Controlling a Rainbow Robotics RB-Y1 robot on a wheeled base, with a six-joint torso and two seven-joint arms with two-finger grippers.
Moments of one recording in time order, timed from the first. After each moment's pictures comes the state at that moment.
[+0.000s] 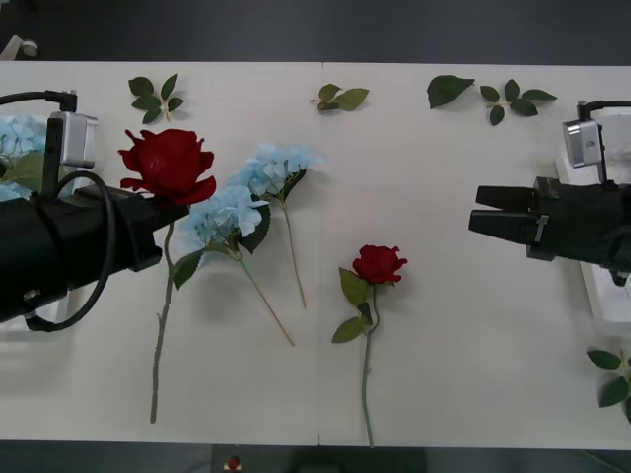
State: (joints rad) right arm -0.10 -1.02 0.18 -1.77 -2.35 0.89 2.53; left arm 0.12 0.69 0.10 -2.44 1.20 0.91 -1.46
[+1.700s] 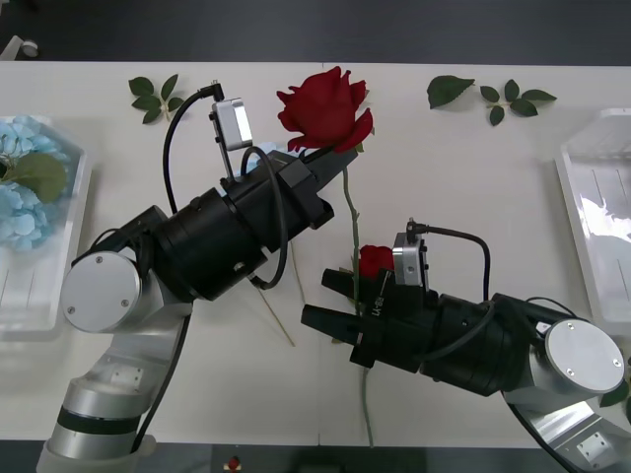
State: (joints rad) right arm 0.10 -0.46 0.38 -1.94 -1.89 0.75 2.69; left arm -0.06 0.05 -0.18 -1.97 1.61 0.72 -2.25
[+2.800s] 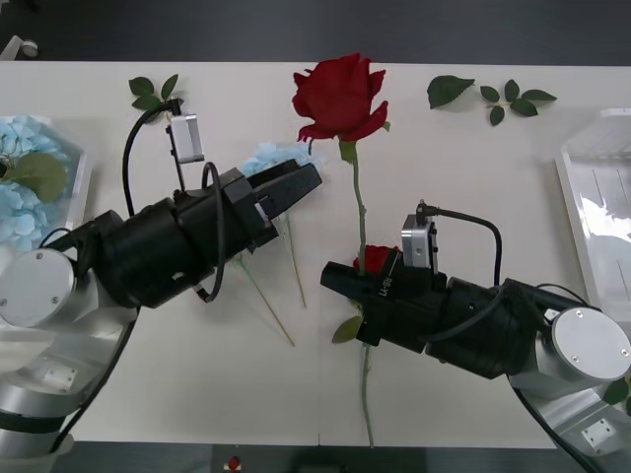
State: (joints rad) right arm 0.07 -0.46 0.34 -1.94 -1.88 0.72 2.69; left arm -0.06 0.37 -0.18 -1.97 1.92 0.72 -2.25
